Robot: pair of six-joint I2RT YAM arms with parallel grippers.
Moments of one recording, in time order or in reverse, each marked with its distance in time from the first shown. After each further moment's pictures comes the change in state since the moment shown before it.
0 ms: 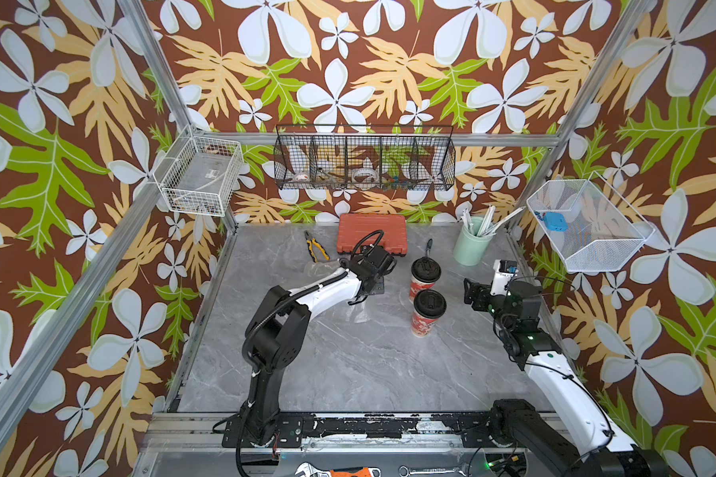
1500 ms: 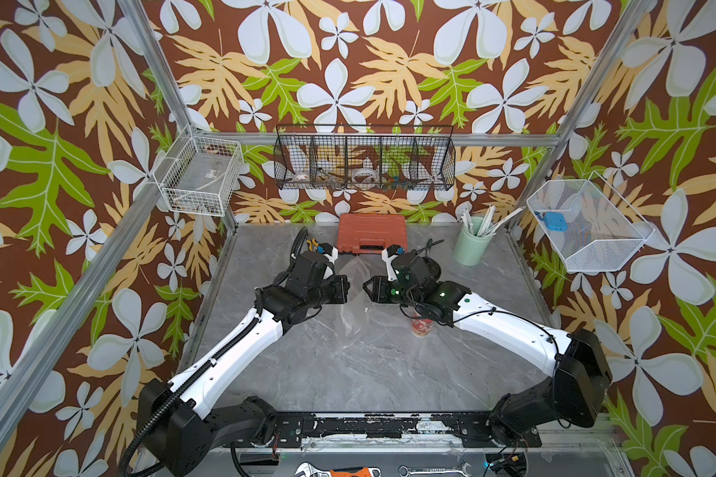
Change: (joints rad) left arm 0.163 -0.716 -0.433 0.100 0.412 0.109; right arm 0.757 0.629 0.644 -0.277 0.008 0.472
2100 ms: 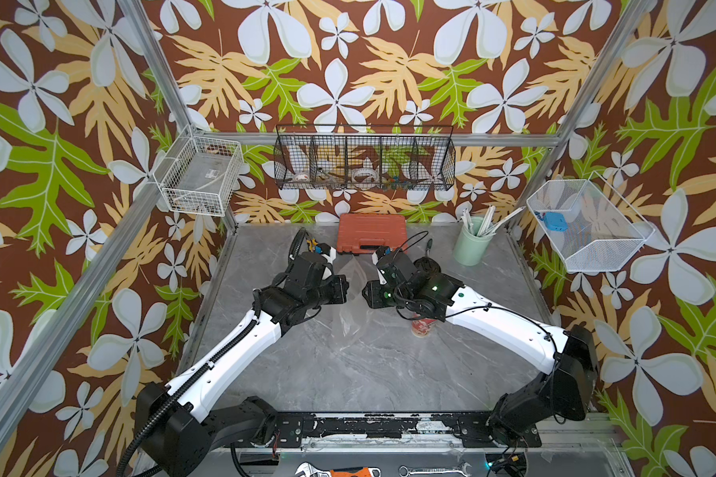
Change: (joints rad) left arm 0.001 -0.018 -0.004 -0.003 -0.012 -0.026; right arm 0.071 0.045 0.176 -0.290 0.114 -0.074
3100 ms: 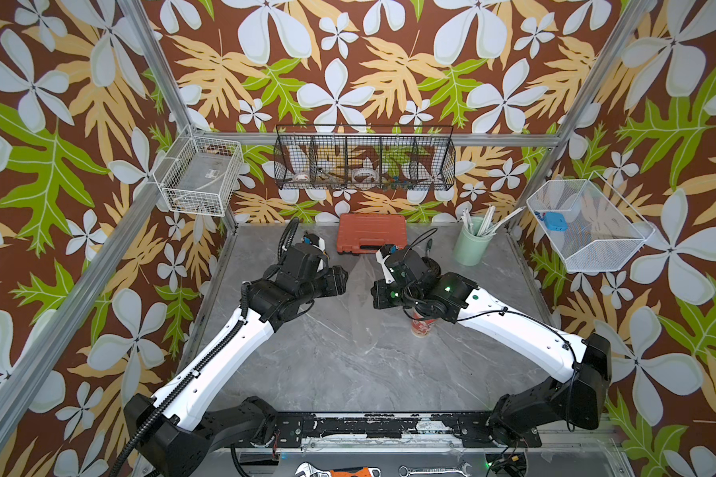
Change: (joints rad) left arm 0.000 -0.014 0.165 -0.196 -0.145 -0.014; right arm 0.000 -0.061 0.003 -0.025 -0.040 -0.001
